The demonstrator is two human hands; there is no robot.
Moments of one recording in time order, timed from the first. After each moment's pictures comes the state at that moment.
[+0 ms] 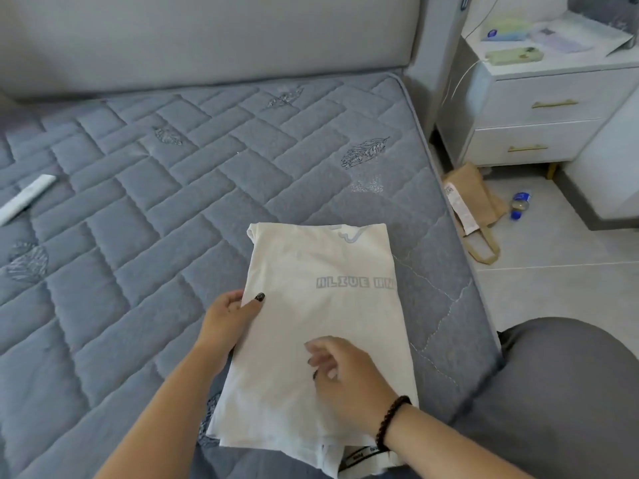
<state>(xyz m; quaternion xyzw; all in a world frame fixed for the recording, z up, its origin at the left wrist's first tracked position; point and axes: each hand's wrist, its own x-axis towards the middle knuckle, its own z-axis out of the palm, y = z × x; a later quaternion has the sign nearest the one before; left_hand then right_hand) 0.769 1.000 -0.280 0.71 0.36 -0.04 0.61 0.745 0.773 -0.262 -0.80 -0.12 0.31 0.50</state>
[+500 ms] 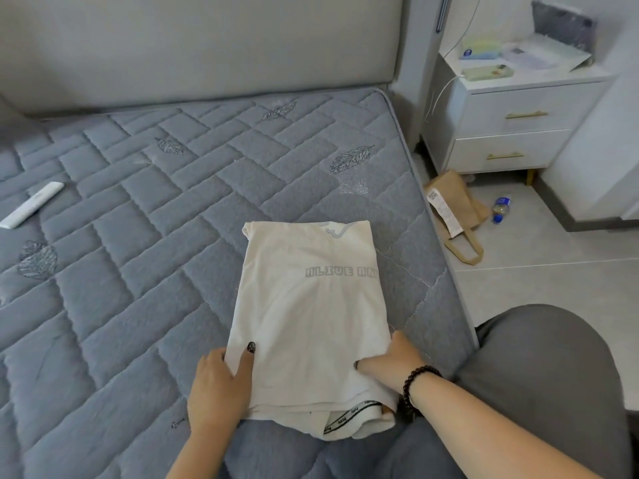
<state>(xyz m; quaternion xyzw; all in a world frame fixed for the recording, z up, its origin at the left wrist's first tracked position) 0.663 0.948 -0.291 0.87 0.38 0.03 0.31 0.751 0.702 -0.279 -0.82 0.14 0.35 0.42</state>
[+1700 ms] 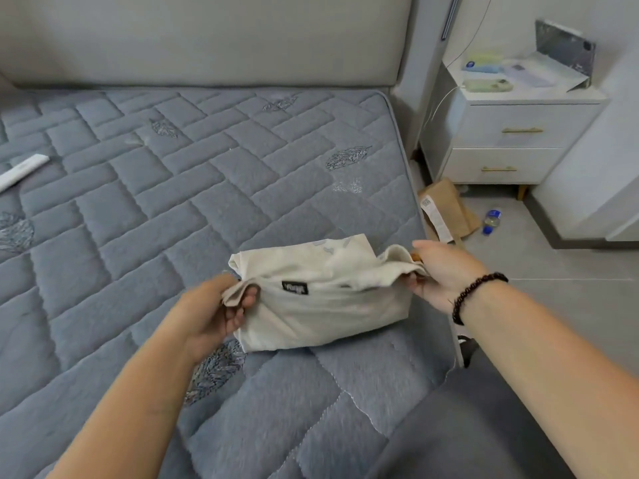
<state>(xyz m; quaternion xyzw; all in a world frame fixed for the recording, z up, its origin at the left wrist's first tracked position) 0.732 0.936 -0.195 0.51 0.37 -0.07 0.77 0.831 0.666 -0.162 -0.60 0.24 0.23 0.73</state>
